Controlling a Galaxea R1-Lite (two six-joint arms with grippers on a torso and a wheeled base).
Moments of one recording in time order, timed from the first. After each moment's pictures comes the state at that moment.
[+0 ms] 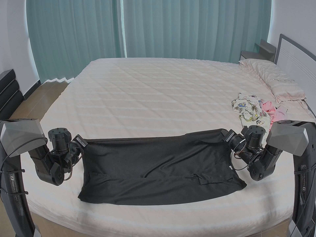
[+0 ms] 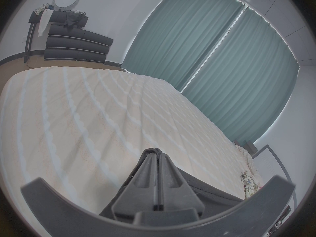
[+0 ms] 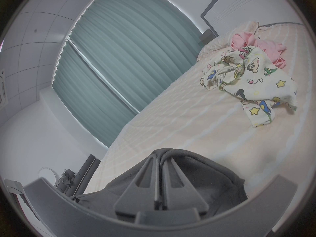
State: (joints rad) left arm -0.03 2.26 -0.66 -1.27 0.16 -0.73; right arm 0.18 2.45 -0.85 -1.46 0.03 0.72
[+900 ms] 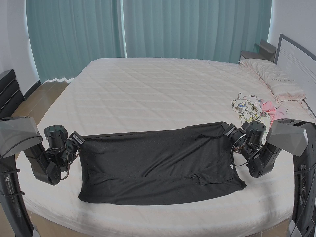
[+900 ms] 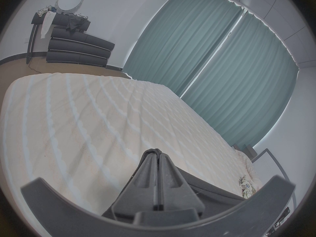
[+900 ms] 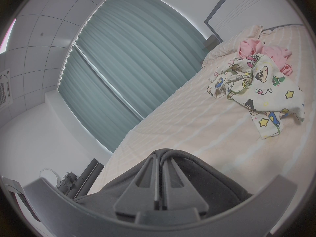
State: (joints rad) left arm -0.03 2.19 -0.62 -1.27 0.19 -0.74; right arm 0.18 2.45 -0.91 -1.50 0.03 0.72
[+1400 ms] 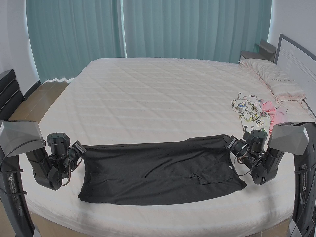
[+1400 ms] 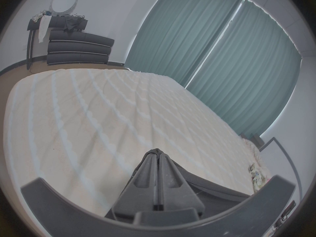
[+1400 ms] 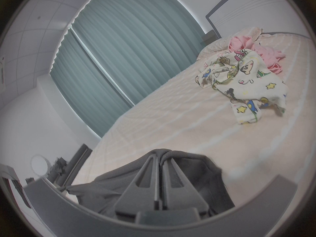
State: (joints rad) left arm -0.03 2.24 -0.58 -1.27 0.18 -0.69; right arm 0.16 2.45 -0.77 -1.49 0.04 0.63
